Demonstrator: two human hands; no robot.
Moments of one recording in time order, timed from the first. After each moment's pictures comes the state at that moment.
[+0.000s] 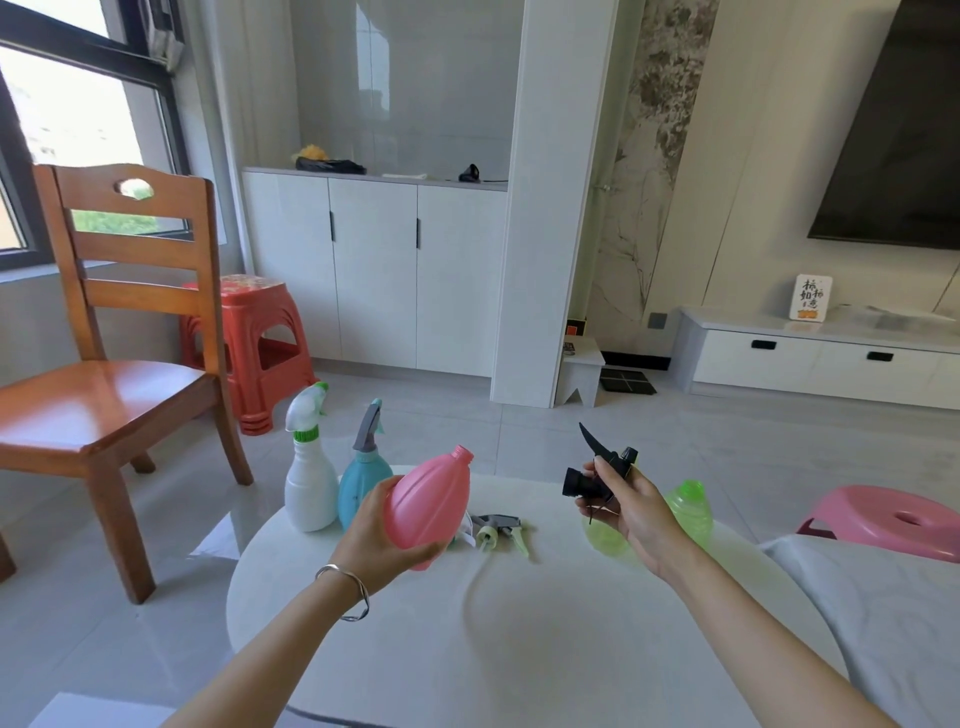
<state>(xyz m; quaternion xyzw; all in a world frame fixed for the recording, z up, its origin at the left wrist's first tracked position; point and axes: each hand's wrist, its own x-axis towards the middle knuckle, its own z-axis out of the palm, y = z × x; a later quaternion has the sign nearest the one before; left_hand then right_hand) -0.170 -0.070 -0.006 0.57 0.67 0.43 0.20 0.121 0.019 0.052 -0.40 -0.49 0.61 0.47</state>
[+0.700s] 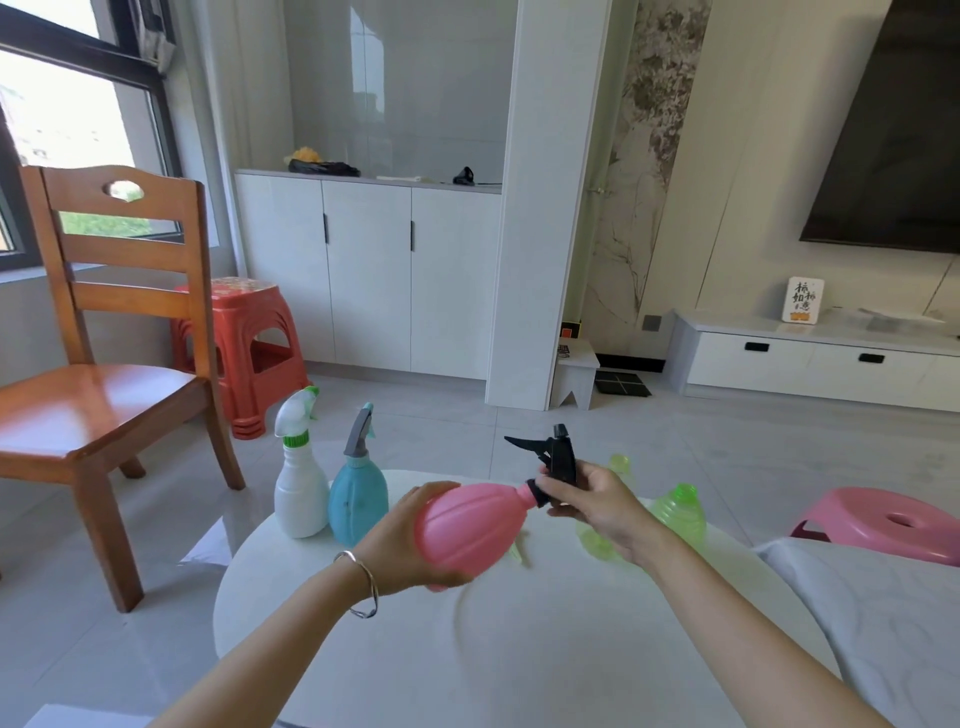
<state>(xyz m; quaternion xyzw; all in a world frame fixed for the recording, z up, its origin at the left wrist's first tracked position) -0.144 -0.069 0.029 0.69 0.59 0.34 0.24 0.101 0.025 0.064 -0.39 -0.60 0.58 0.38</state>
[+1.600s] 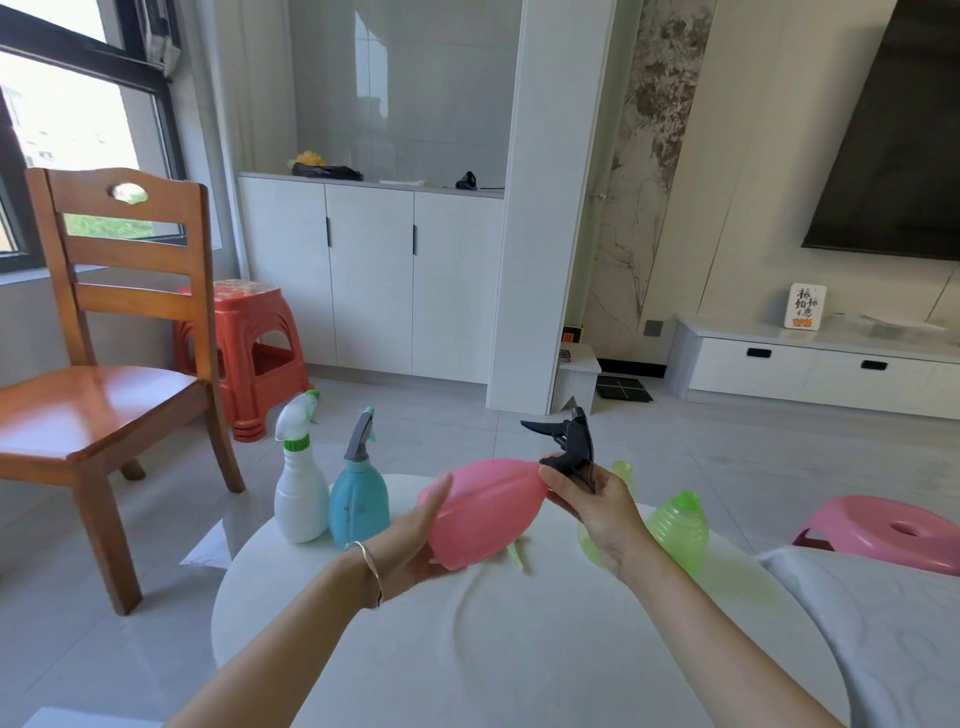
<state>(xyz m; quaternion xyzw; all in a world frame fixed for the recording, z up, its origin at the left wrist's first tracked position) -0.124 -0.066 0.049 0.39 0.48 0.46 0.64 0.087 0.013 0.064 -0.32 -0.51 0.61 0.51</state>
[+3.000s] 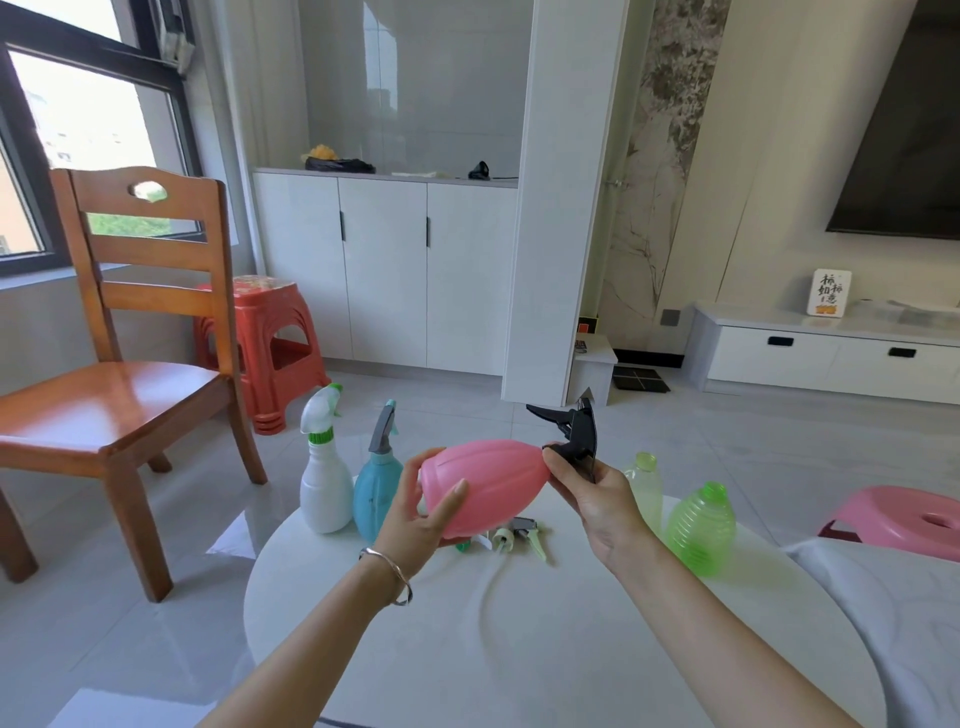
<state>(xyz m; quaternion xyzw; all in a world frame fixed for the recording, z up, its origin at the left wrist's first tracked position) -0.133 -0.074 0.038 0.44 0.49 0.62 0.42 0.052 0.001 0.066 -0.34 -0.42 0.64 0.54</state>
